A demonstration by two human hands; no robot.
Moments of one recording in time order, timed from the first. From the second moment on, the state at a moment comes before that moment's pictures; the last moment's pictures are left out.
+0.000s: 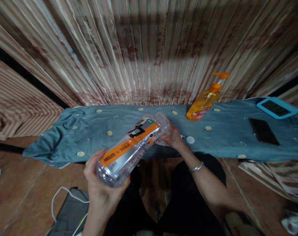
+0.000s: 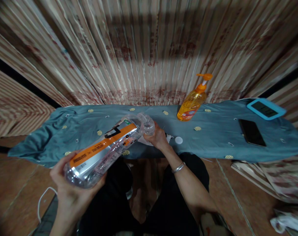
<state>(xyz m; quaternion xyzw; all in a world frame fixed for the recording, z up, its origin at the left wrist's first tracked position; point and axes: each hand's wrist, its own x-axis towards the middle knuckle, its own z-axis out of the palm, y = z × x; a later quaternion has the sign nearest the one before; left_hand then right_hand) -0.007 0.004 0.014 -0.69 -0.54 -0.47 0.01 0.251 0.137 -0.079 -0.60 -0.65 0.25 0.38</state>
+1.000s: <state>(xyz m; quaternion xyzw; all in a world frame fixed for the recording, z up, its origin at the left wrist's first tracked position) -0.008 0.005 0.011 -0.69 -0.54 -0.48 0.02 0.251 0.137 -0.079 -0.60 -0.65 0.24 0.39</state>
